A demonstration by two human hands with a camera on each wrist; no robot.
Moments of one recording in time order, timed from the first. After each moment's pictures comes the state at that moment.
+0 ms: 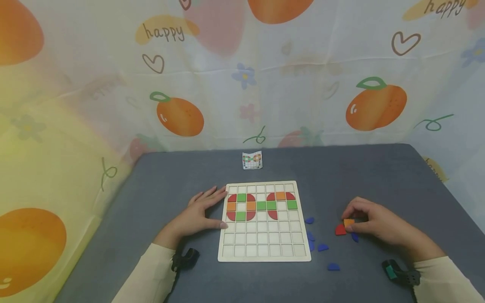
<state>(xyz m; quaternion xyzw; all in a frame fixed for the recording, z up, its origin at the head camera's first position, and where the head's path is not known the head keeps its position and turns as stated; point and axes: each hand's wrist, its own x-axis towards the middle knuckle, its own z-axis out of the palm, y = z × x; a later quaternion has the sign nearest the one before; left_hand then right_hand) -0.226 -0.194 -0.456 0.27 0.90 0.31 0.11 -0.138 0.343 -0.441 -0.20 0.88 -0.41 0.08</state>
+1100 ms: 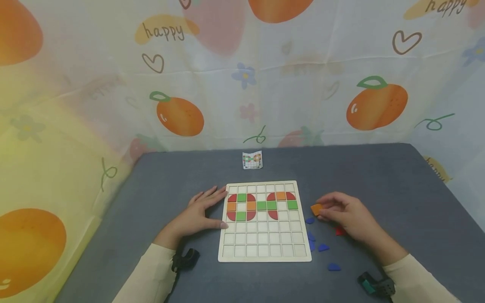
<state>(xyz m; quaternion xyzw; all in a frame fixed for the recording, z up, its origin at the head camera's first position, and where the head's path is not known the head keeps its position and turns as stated) -0.226 -0.193 -0.456 0.27 0.90 0.31 0.11 -0.144 0.266 -0.445 -0.07 0.81 -0.59 0.04</state>
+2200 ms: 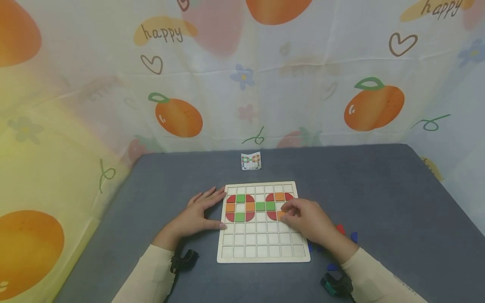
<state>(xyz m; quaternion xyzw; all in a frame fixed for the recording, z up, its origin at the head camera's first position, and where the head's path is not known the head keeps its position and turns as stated) -0.227 -0.194 -0.456 0.28 0.90 0.32 0.11 -0.154 0.176 -0.442 -0.09 0.90 -0.43 0.02</state>
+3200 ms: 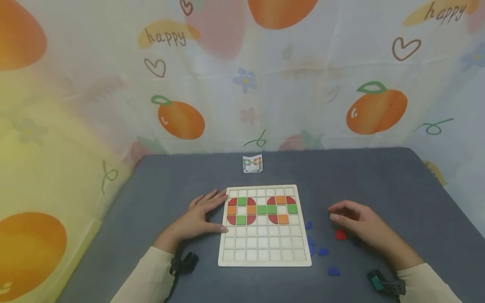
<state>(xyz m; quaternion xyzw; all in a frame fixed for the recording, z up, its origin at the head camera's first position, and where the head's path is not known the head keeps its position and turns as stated) -0.228 -0.196 -0.460 0.28 0.90 0.30 0.11 -0.137 0.301 -0.449 -0.09 0.86 -0.50 0.04</state>
